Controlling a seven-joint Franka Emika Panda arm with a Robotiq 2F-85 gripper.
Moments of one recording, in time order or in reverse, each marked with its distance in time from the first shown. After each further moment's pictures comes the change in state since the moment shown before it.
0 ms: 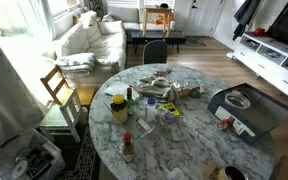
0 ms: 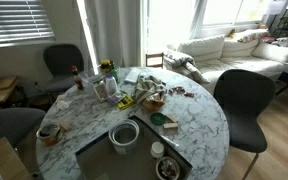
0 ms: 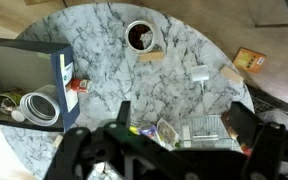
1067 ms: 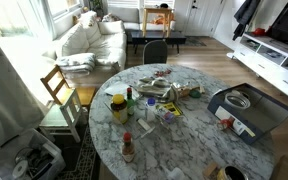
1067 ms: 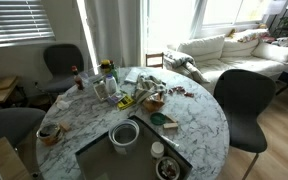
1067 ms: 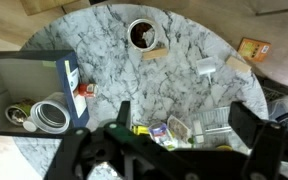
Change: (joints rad) arm -0.036 0.000 -0.024 0.000 -0.002 0.003 0.053
